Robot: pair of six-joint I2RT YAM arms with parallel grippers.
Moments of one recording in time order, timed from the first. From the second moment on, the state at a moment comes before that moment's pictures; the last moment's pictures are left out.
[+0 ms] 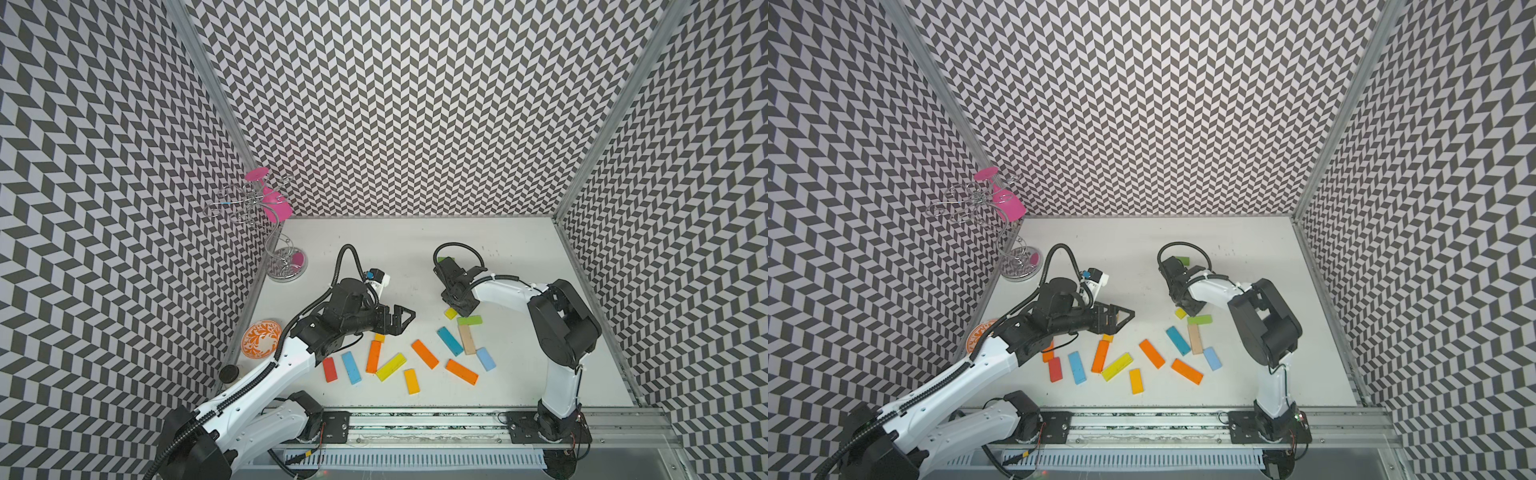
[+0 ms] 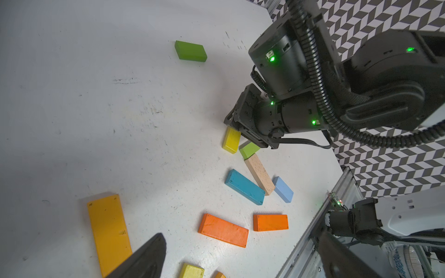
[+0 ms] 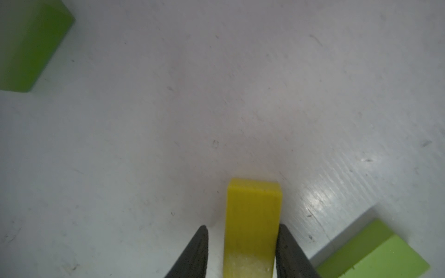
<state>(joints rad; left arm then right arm) -0.61 0.99 0.73 -0.33 0.36 -0.49 0.60 1.92 1.25 -0.68 0.24 1.38</state>
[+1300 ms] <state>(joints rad) -0.52 1.18 0.82 -0.34 0.34 -0.37 0.44 2.11 1.59 -0.75 0.35 0.44</state>
